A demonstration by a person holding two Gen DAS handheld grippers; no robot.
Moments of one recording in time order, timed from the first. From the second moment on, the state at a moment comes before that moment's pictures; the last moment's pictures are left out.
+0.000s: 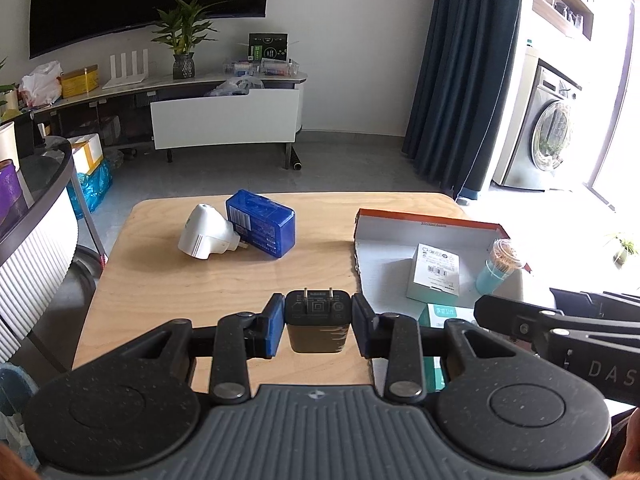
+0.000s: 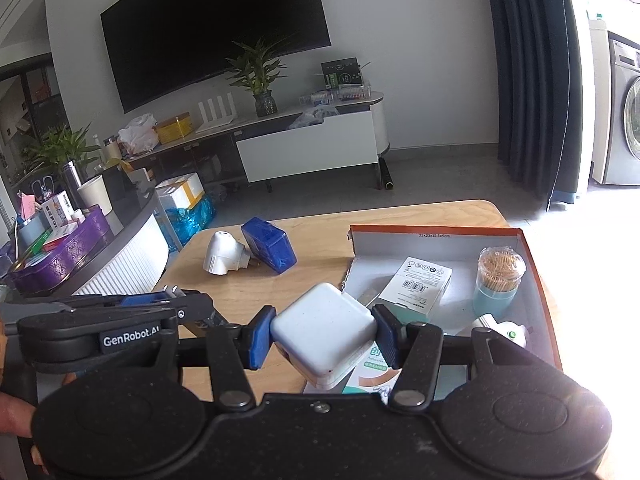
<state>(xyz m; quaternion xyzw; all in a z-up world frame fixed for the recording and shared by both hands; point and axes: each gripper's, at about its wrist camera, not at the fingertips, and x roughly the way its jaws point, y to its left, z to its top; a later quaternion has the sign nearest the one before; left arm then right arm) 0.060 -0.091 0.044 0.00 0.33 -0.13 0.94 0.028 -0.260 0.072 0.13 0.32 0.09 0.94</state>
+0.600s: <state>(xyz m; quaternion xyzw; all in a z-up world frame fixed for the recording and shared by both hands) 0.059 -0.113 0.048 0.01 0.32 -0.15 0.93 0.022 -0.282 0.075 0.14 0.31 0.07 0.94</state>
